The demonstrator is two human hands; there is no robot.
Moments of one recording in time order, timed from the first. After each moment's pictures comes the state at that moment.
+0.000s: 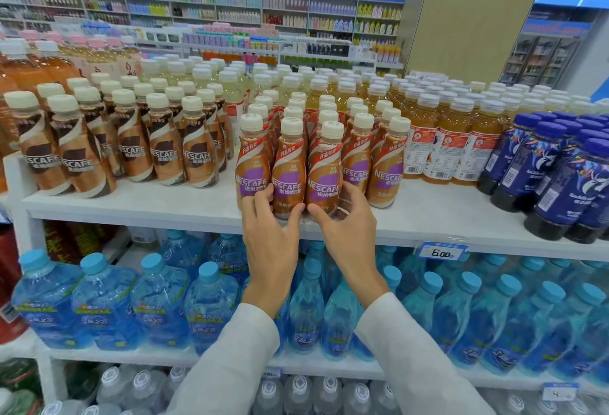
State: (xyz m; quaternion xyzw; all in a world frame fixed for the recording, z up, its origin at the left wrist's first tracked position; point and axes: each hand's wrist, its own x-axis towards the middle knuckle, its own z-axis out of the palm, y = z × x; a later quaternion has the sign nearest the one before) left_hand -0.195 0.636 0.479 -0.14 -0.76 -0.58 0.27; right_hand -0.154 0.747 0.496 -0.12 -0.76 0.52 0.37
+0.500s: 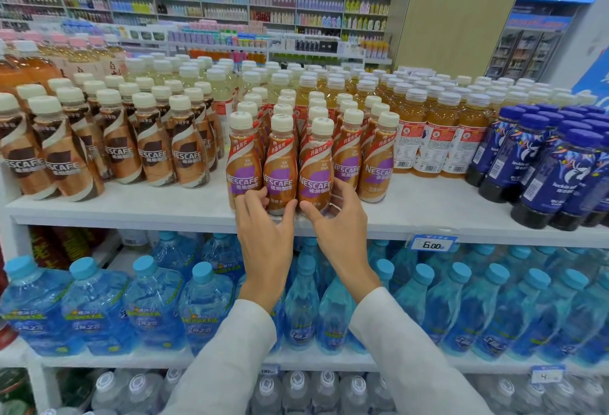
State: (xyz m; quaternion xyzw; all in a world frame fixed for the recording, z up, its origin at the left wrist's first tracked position) left_hand -0.200 0.638 0.474 -0.14 -0.75 -0.57 0.30; right_hand -0.155 0.746 0.494 -0.13 -0.76 0.52 0.37
